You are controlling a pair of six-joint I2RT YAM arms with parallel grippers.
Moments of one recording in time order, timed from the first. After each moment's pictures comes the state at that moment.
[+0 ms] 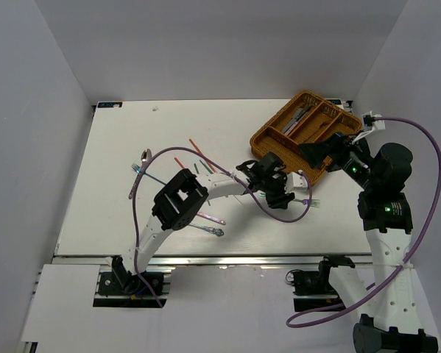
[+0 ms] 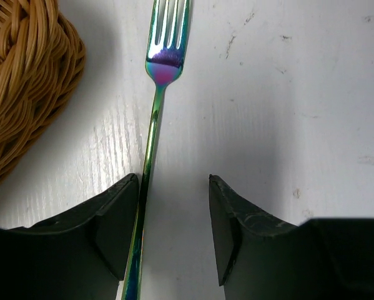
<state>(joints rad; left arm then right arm) -0.95 2.35 1.74 -0.17 0.55 0.47 -0.01 0.77 1.02 -0.32 -0.59 0.41</state>
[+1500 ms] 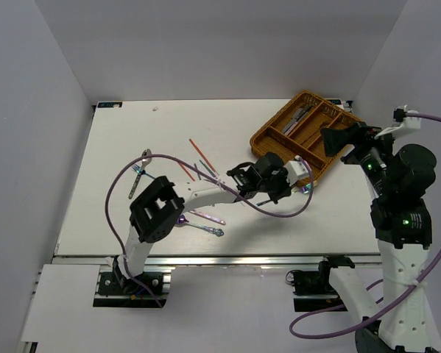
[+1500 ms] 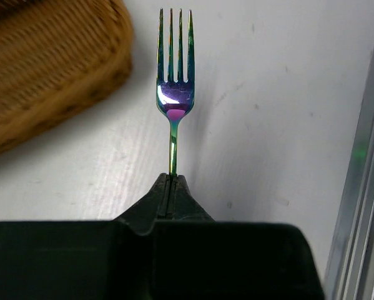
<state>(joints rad) -1.04 2.09 1.55 -0.05 0.26 0.11 0.02 0.75 1.22 -0.48 -0.27 0.36</state>
